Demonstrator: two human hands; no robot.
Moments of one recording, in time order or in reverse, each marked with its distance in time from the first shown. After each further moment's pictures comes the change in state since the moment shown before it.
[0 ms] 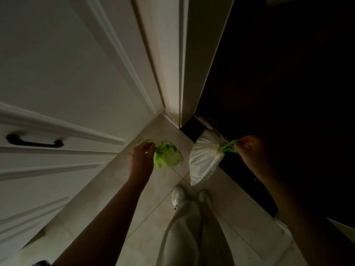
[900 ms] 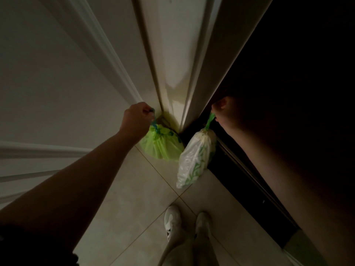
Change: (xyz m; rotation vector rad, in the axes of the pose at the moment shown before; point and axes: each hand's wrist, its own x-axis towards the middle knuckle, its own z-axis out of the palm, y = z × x) left_hand 0.193 0.007 0.067 0.189 -0.112 0.189; right_hand 0.208 -0.033 0.145 0.043 0.006 -0.087
